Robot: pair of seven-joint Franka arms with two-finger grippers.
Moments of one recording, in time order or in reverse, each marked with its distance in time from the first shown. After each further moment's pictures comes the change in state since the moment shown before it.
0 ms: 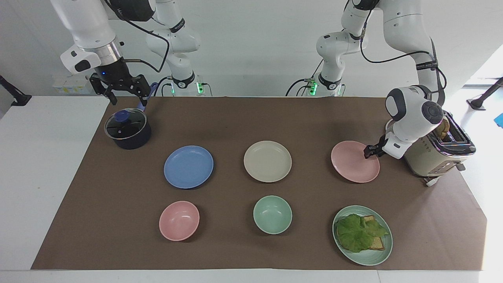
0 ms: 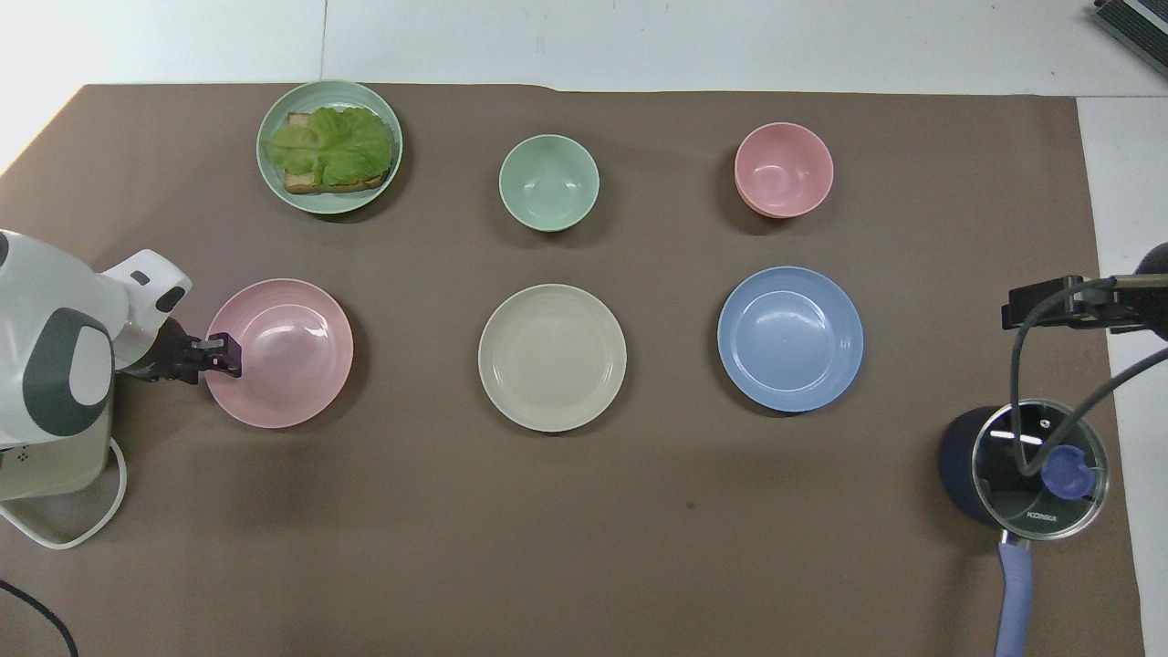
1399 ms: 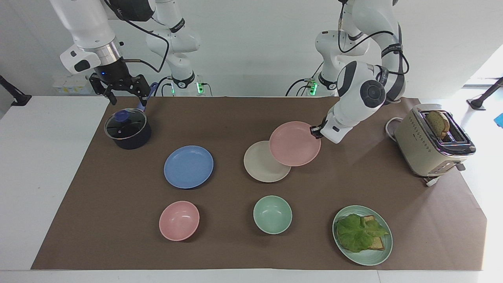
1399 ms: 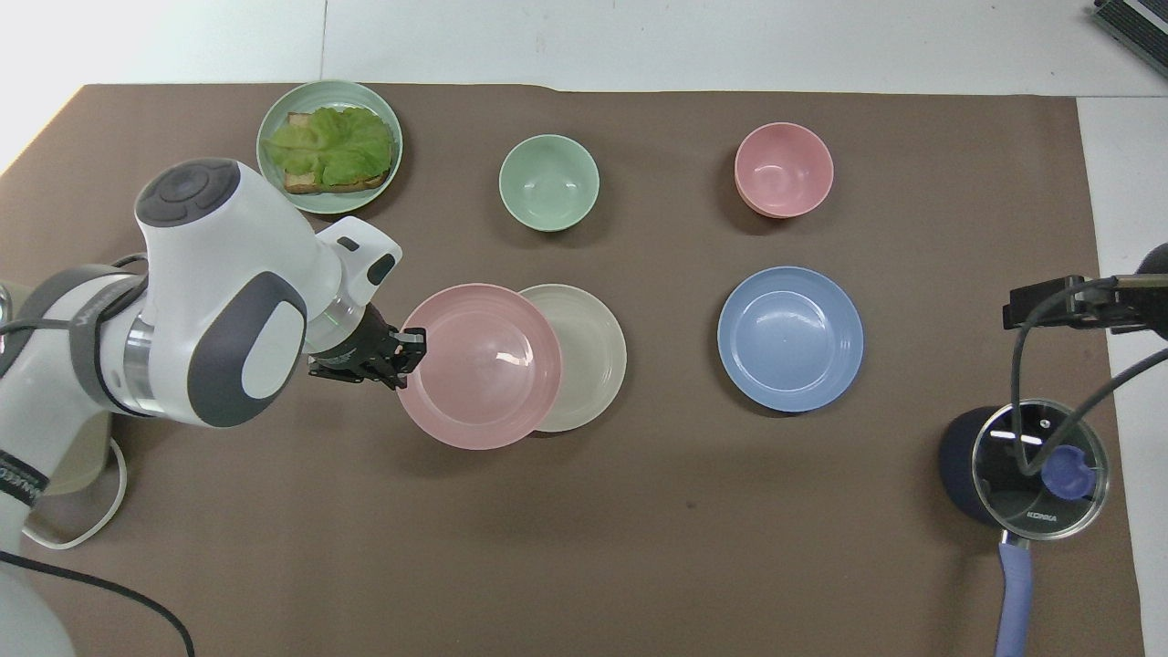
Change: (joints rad) left arm -0.412 -0.033 -0.032 0.242 -0.203 -0.310 -0.373; right arm -0.001 0.000 -0.001 0.000 0.000 0.000 0.000
